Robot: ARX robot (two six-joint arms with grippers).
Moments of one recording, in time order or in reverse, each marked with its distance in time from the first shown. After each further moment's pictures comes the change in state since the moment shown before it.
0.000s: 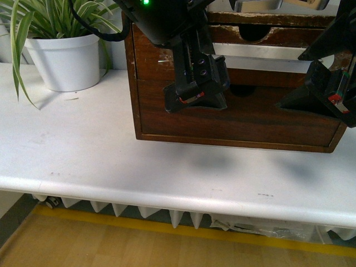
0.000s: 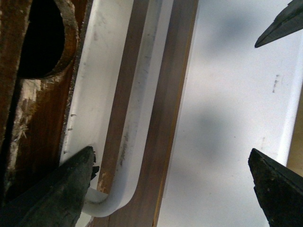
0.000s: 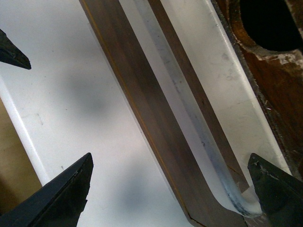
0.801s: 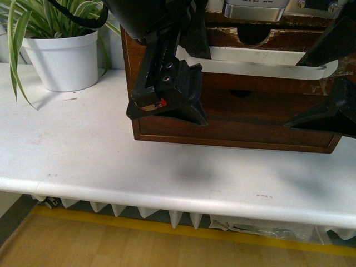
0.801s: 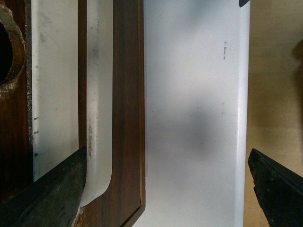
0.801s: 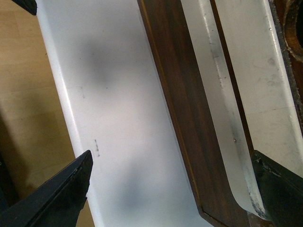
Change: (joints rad) left arm -0.003 -0.050 -0.009 -0.259 -0.006 0.194; right arm 0.019 -0.049 -0.003 -0.195 -0.054 -0.157
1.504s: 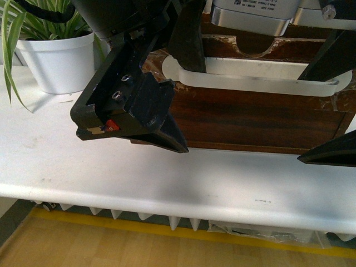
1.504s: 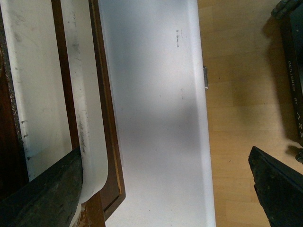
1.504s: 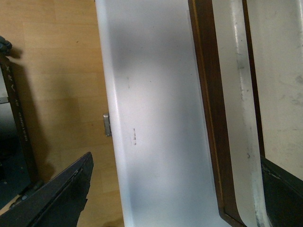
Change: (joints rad) left arm -0.016 -0.100 -0.076 -0.124 -0.007 0.090; right arm 0.040 -0.066 -0.023 -0.143 -0.037 -0.091
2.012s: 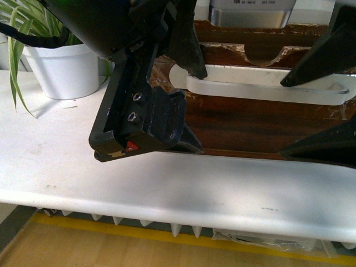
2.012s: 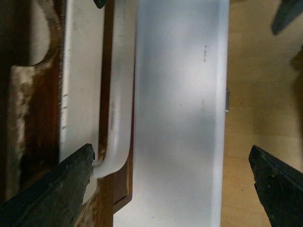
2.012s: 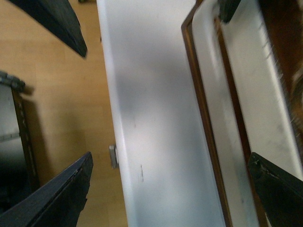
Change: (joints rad) left arm 0.011 -0.117 -0.167 0.307 0.045 -0.138; right arm -0.022 -0.069 -0.069 0.145 -0.158 0.106
